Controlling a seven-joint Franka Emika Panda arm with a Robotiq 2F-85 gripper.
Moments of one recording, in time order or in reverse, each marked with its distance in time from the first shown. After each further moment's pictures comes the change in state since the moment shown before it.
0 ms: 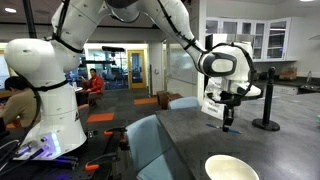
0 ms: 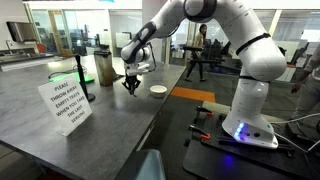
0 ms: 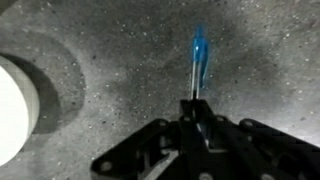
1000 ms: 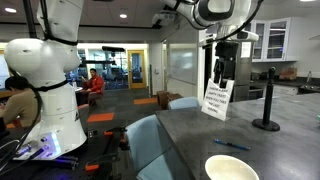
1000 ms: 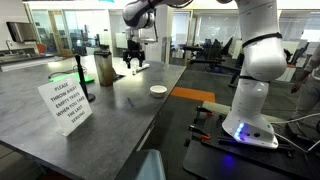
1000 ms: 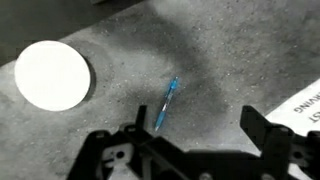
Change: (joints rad) arm 0.000 -0.345 -0.005 -0.032 -0.033 -0.360 -0.213
